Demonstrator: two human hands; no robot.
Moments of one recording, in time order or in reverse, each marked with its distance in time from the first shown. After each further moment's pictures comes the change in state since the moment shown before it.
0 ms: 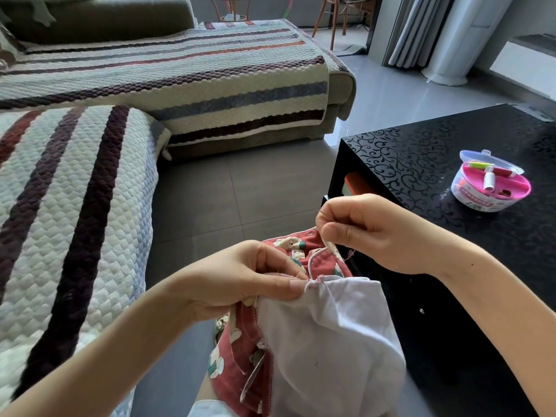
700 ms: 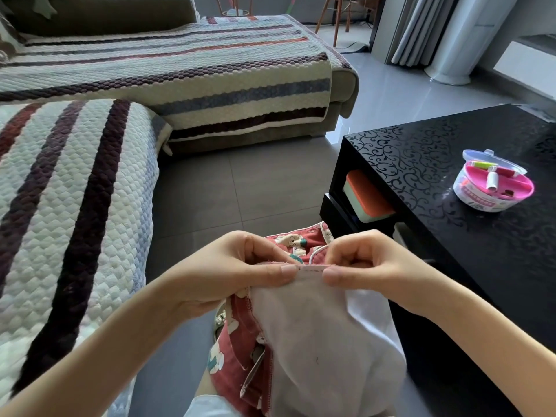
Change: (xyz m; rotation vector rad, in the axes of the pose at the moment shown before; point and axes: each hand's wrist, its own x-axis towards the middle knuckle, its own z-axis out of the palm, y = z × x) left_hand -0.005 -0.006 -0.004 0.042 0.212 0.056; right_hand -0.025 0.023 0.033 0.446 0.008 0.134
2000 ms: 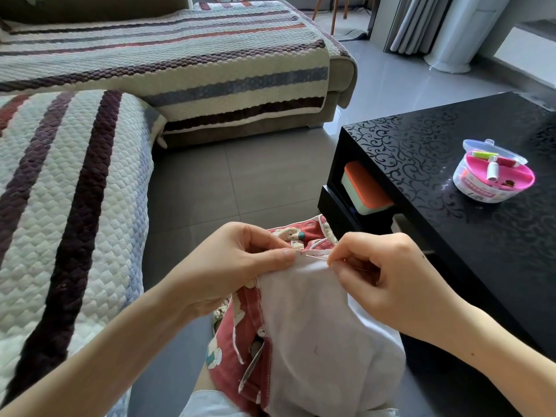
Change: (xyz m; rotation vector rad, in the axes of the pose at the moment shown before) left_hand 0.010 -0.007 0.005 0.067 0.217 -0.023; right_hand -0.018 -0.001 0.014 -0.698 0.332 -0.228
